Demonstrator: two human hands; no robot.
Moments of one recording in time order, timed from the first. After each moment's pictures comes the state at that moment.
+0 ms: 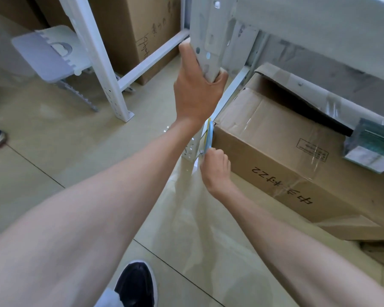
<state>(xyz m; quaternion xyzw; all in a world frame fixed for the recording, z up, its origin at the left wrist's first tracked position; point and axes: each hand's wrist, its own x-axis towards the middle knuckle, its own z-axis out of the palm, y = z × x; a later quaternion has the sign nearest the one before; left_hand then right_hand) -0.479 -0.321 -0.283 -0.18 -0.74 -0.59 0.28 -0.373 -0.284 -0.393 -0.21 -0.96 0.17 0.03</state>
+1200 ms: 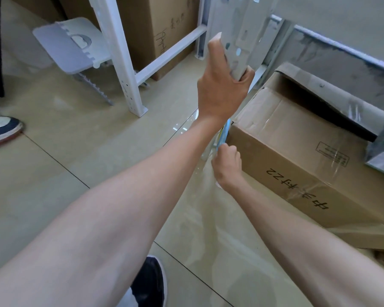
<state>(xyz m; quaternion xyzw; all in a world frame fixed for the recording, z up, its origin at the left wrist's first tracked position) -0.476 -0.320 -0.281 -0.16 -0.76 -0.57 0.26 -0.387 -0.288 -0.398 -0.24 -0.95 0.18 -0.01</state>
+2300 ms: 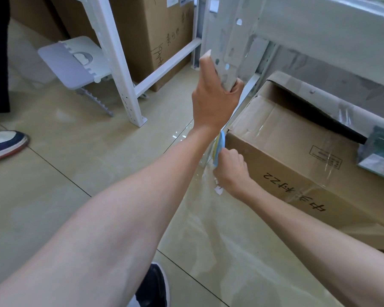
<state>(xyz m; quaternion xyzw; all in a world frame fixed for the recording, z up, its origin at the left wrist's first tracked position) -0.478 -0.321 -0.283 -0.16 -0.77 -0.56 0.26 -0.372 -0.278 -0.360 -0.15 -0.98 0.14 -0.04</state>
